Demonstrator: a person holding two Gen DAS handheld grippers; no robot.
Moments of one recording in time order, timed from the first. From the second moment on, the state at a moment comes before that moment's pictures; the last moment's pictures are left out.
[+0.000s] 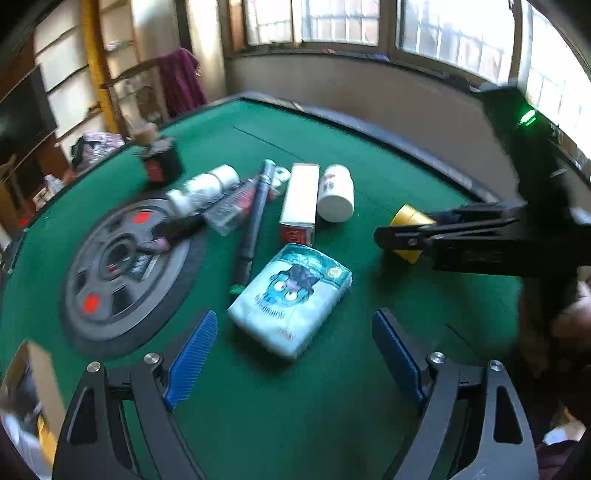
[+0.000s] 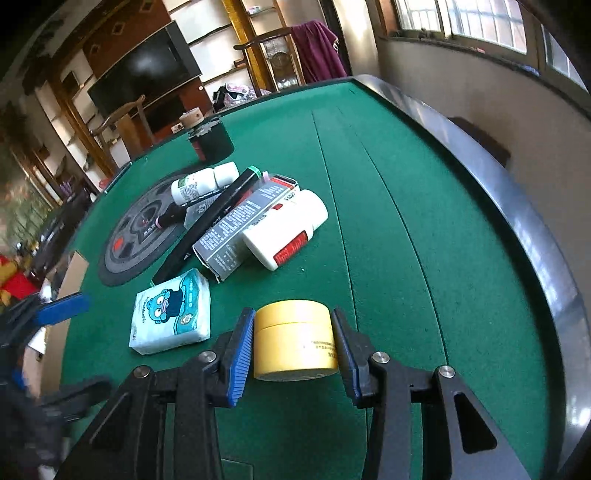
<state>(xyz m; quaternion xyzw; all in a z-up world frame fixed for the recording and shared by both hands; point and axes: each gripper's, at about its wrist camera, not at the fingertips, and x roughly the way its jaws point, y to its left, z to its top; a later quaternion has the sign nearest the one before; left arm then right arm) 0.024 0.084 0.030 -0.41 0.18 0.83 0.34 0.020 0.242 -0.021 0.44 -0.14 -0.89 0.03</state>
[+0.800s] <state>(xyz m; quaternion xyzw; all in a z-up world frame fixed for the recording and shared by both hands) 0.027 0.127 0.015 -0.41 0.24 0.79 0.38 0.019 0.244 -0.022 0.44 -0.16 -0.88 0.05</state>
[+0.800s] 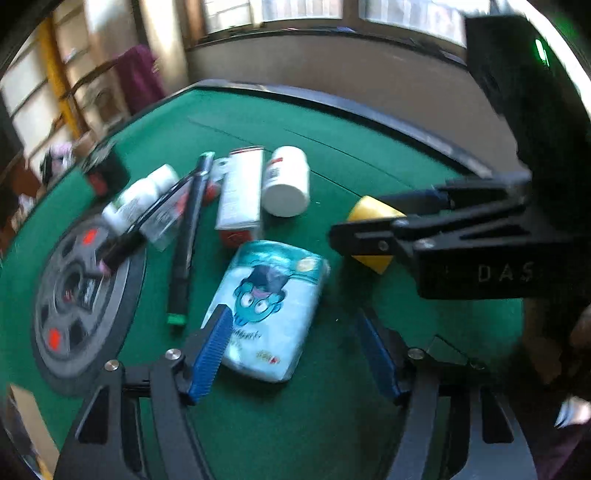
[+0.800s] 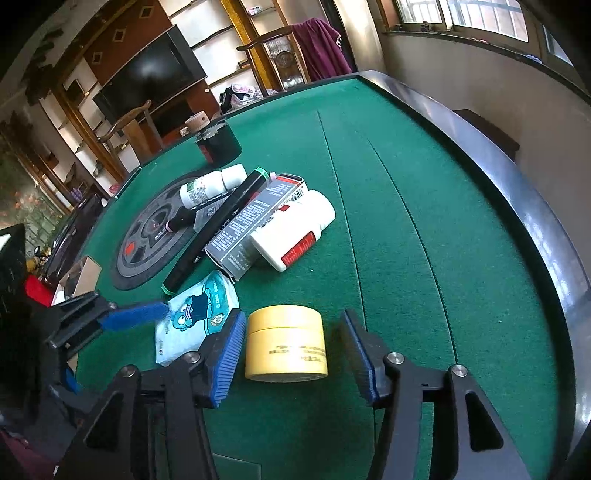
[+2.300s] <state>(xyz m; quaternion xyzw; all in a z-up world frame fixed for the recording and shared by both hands) 0.129 -0.269 0.078 -0.38 -0.12 0.91 0.07 0.035 0.061 0.070 0.41 -0.11 -0.86 0.27</state>
